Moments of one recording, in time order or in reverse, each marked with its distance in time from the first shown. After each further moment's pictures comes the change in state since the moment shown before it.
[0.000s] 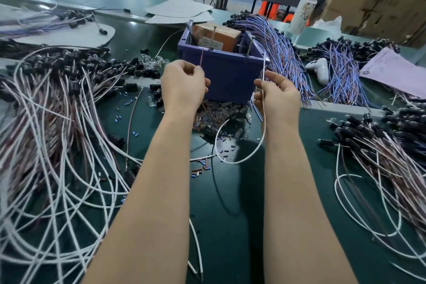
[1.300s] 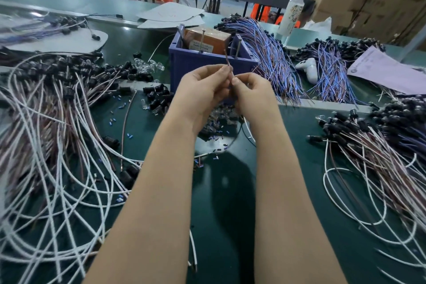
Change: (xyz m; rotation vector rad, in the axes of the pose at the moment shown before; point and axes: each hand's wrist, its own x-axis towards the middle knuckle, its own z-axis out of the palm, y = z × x) left_hand -0.034 0.022 0.011 -0.616 -0.445 -0.195; right_hand -0.015 -0.007 0.001 -0.462 -0.280 -0.187
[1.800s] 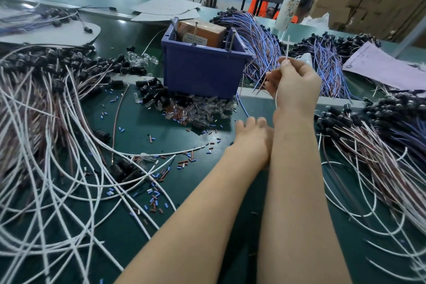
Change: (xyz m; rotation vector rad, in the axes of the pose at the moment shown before) left_hand -0.014 -0.093 0.067 1.812 -0.507 0.150; right_hand 0.002 -0.010 -0.043 0.358 0.450 0.082
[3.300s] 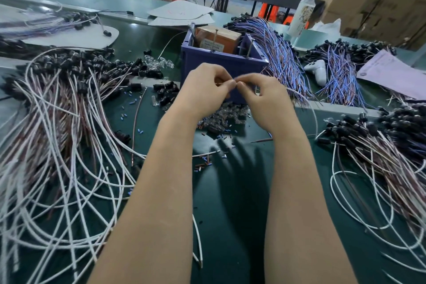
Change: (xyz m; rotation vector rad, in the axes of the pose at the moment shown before) left_hand -0.044 -0.107 -0.075 -0.737 0.489 -0.177; right_hand -0.023 0.010 0.021 -0.788 -0.567 -0.454
